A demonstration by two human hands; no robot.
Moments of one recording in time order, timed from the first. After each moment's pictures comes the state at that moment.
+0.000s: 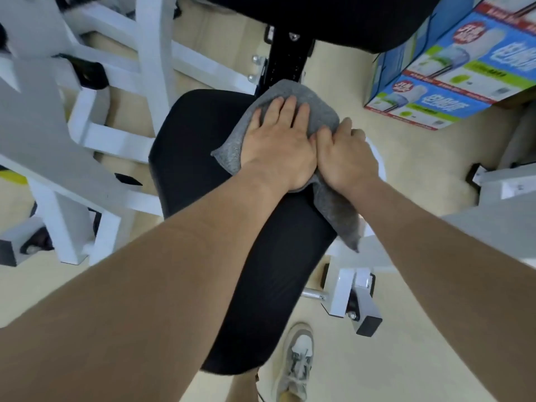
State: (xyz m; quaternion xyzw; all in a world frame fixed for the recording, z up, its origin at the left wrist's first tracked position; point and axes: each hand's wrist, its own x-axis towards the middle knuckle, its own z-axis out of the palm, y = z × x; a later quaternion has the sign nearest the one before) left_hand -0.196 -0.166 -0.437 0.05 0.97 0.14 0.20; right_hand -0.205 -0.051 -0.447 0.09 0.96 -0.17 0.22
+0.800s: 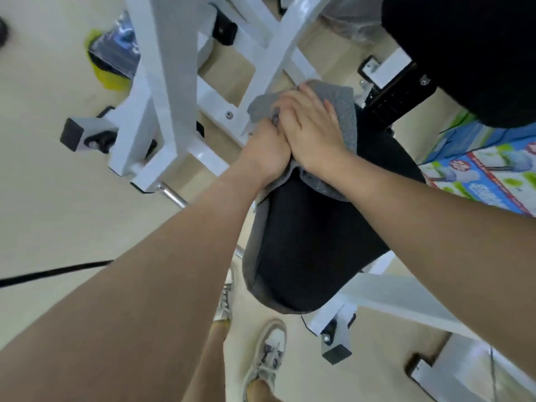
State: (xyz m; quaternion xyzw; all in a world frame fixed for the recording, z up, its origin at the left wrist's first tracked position) left_hand -0.108 -0.291 -0.430 -0.33 0.76 0.55 0.09; right_hand -0.176 -0.221 -0.422 -0.33 0.91 -0.16 0.20
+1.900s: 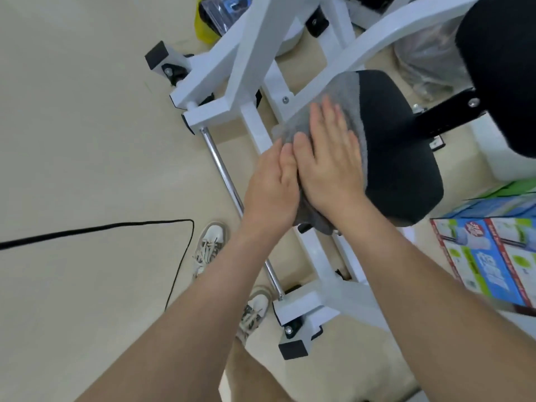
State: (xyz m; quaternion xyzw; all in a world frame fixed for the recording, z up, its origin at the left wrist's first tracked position) left_hand 0.051 -0.164 -0.386 -0.49 0.62 0.59 -0.19; right_hand -0.045 -0.140 -0.381 -0.46 0.86 -0.13 0.18
